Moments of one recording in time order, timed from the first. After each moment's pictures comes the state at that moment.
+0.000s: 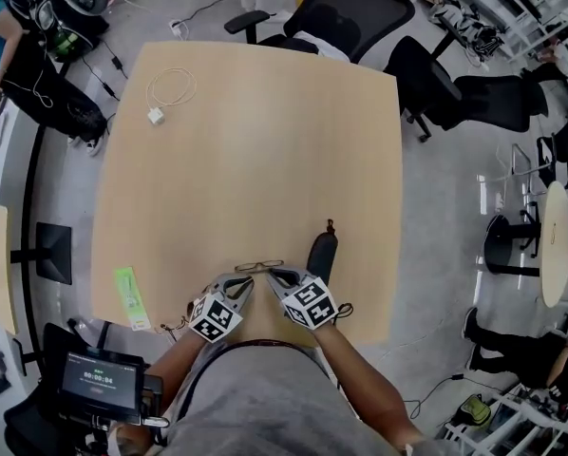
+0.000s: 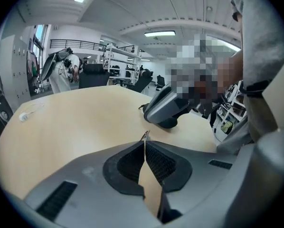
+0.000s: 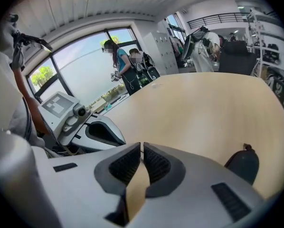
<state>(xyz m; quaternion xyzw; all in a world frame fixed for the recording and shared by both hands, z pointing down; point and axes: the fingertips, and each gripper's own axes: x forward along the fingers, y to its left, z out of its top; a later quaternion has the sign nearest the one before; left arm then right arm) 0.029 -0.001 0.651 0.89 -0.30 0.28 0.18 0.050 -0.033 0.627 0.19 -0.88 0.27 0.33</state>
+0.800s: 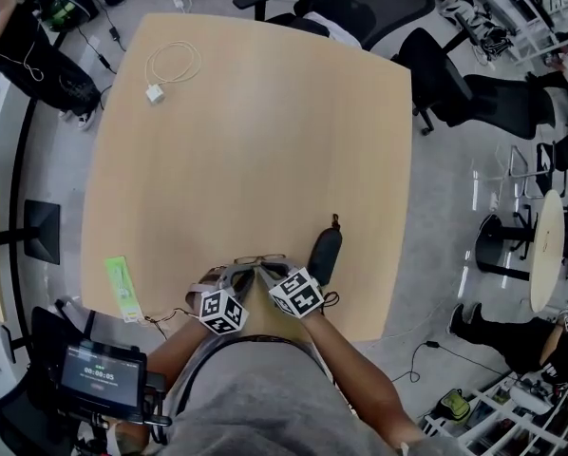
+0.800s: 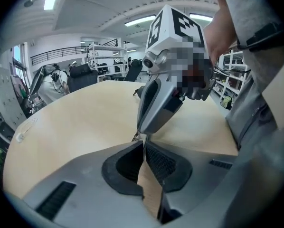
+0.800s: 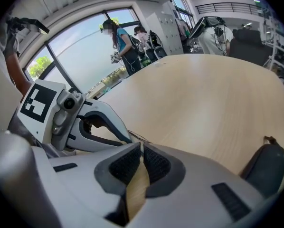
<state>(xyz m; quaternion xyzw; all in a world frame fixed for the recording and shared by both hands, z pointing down) 0.028 -0.021 0.709 0.89 -0.27 0.36 0.10 0.028 -0.042 0.702 0.16 -0.85 0.28 0.42</state>
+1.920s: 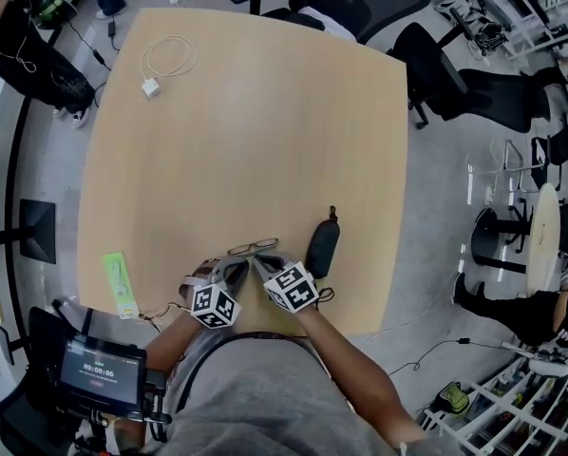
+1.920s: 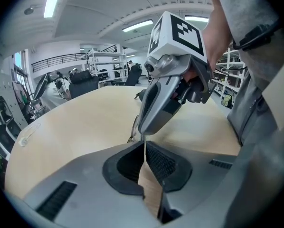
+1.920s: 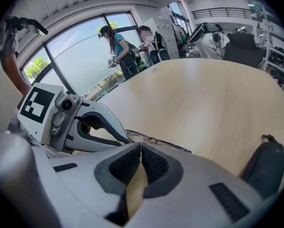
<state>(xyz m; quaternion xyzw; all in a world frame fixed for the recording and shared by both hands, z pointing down) 0.014 -0.024 0.700 0.90 -0.27 0.34 0.07 0.017 -0.046 0.698 0.19 -0.85 0.28 0.40</state>
